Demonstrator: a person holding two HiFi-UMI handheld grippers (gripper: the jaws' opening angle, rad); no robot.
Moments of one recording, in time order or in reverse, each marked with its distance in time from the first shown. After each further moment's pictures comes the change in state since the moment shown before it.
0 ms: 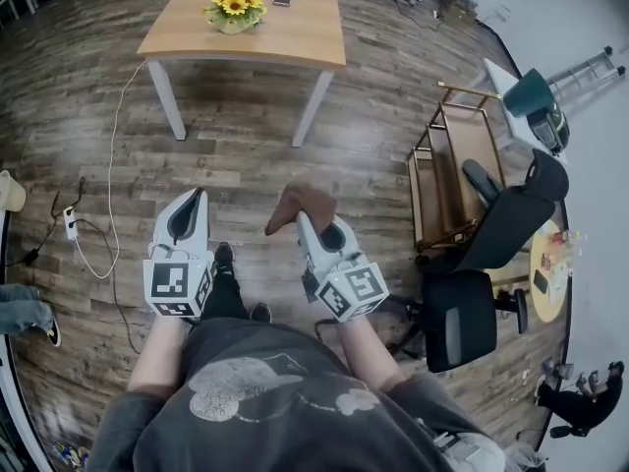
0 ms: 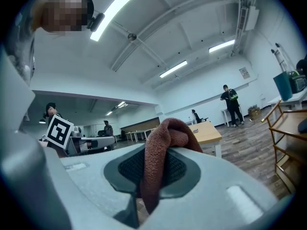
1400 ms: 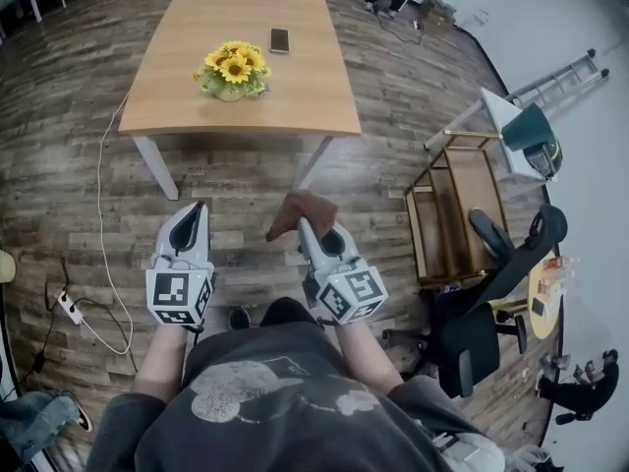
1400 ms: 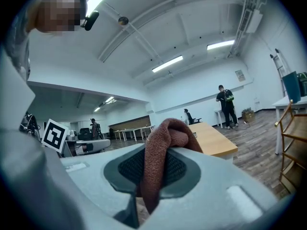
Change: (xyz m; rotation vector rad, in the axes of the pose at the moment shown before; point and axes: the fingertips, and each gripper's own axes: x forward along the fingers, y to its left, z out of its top) left arm 0.216 0.179 0.019 -0.062 -0.011 -0.114; right arm 0.262 -0.067 0.032 -0.009 0.023 -0.131
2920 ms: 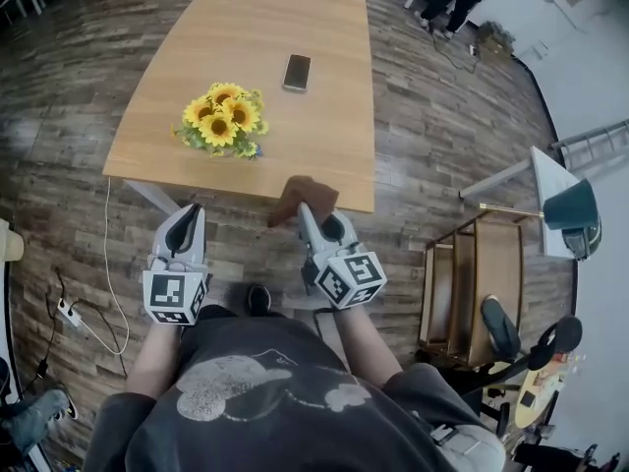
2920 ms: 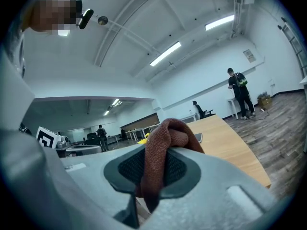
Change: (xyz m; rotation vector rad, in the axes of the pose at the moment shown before) left arm 0.210 0.040 -0.003 0.071 0.060 0.174; right arm 0.211 -0.178 0.032 0.082 0.053 0.175
